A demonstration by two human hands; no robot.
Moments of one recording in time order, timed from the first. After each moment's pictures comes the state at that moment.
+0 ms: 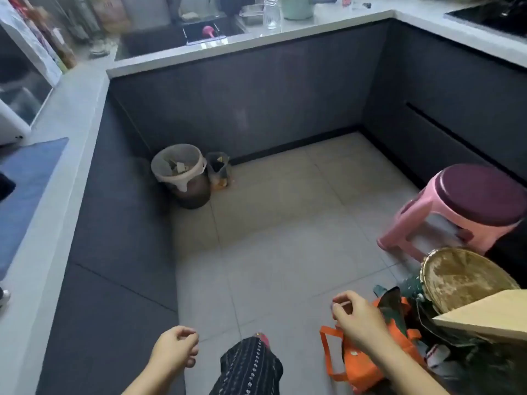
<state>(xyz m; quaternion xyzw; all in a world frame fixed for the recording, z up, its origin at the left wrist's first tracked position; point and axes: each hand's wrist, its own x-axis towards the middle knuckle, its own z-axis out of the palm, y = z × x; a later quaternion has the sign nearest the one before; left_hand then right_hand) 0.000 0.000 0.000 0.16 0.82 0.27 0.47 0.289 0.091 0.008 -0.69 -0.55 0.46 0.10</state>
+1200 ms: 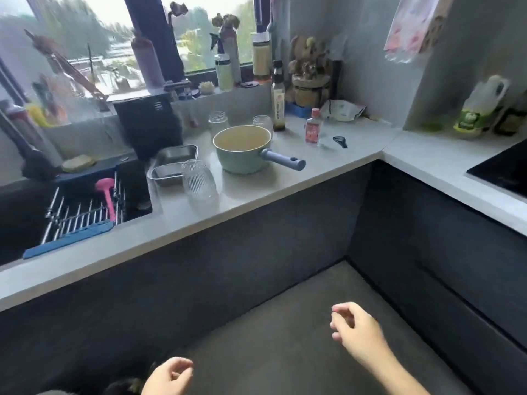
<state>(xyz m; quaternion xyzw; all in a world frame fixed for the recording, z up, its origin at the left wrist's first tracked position) -0.027 0.895 0.036 0.42 0.80 0.22 0.38 0.282 0.951 0.053 -0.70 -0.47 0.45 0.30</state>
